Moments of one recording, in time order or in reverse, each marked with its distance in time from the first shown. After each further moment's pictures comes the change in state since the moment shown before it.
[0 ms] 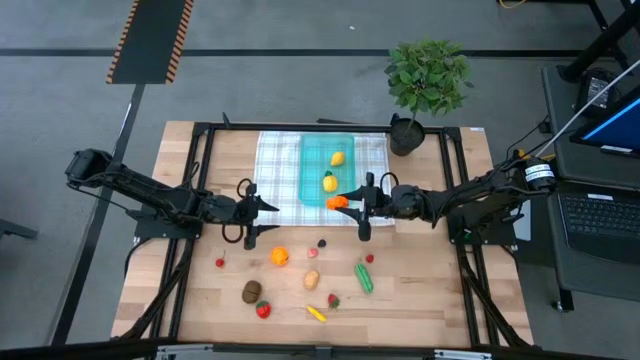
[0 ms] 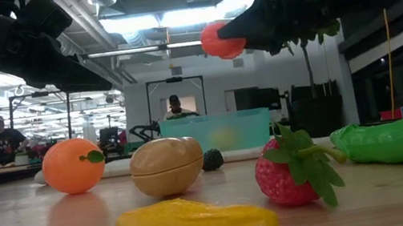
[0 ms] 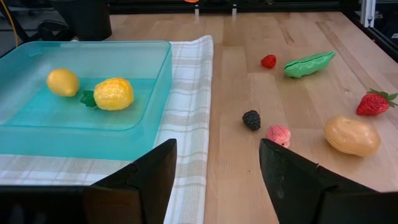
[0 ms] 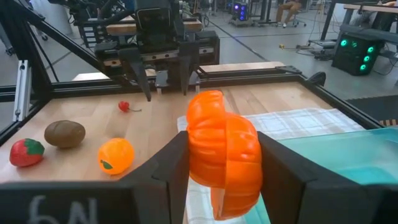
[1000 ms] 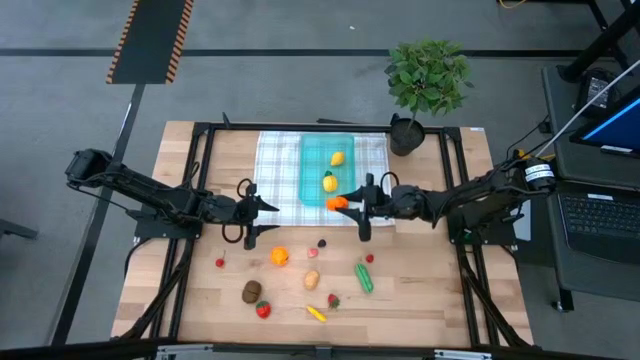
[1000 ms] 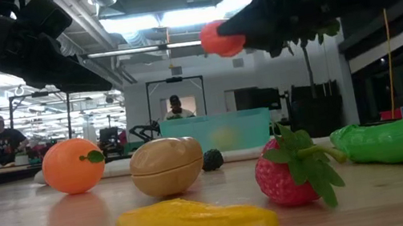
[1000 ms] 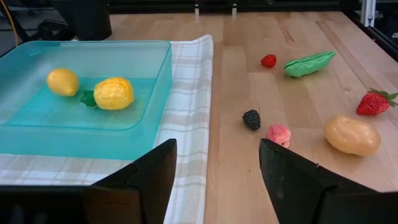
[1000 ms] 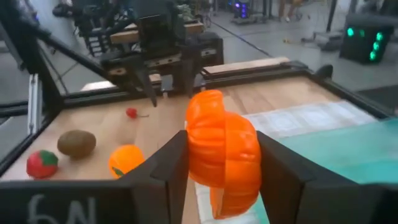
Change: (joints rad) left arm 0.000 0.000 0.000 -0.002 0.000 0.000; right arm 0.001 0.000 0.000 0.009 -0.011 0.055
